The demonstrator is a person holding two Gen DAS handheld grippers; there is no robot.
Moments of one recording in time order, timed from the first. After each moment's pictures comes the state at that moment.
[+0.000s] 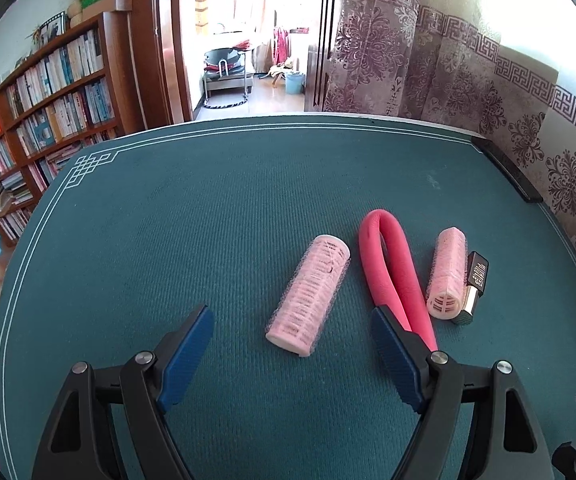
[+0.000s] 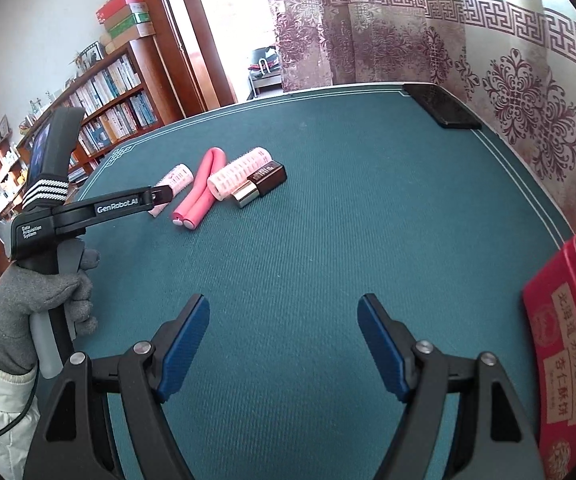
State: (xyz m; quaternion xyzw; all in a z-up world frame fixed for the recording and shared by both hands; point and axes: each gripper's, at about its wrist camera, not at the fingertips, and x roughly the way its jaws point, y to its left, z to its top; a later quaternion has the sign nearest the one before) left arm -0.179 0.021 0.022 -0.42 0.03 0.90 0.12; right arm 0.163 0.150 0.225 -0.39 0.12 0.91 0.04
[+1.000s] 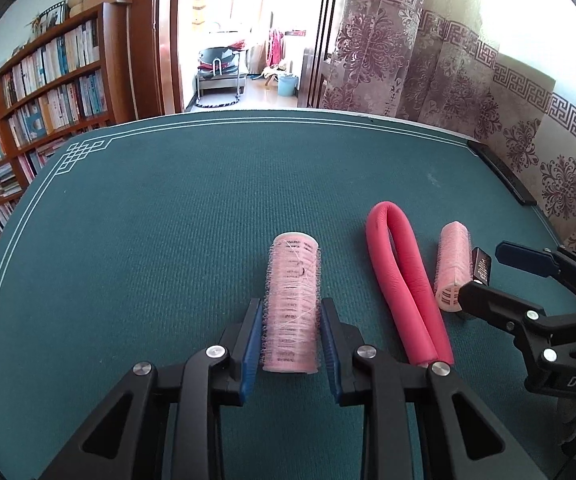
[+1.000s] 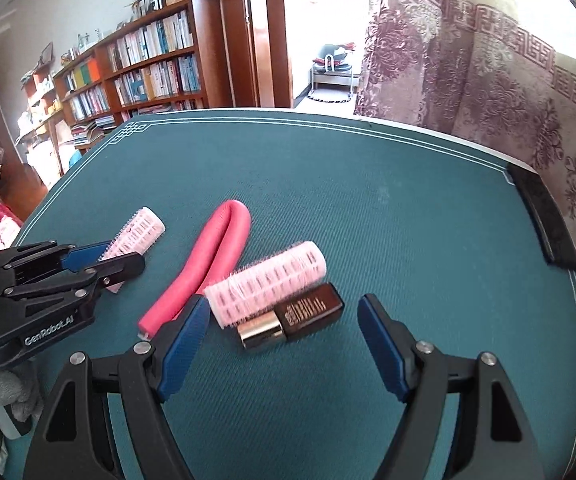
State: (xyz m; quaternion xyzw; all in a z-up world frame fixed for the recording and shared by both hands) left arm -0.178 0.008 0.007 -0.41 0.00 0.90 0.14; right arm 0.004 0.143 0.217 -0.41 0.00 0.91 -0.05
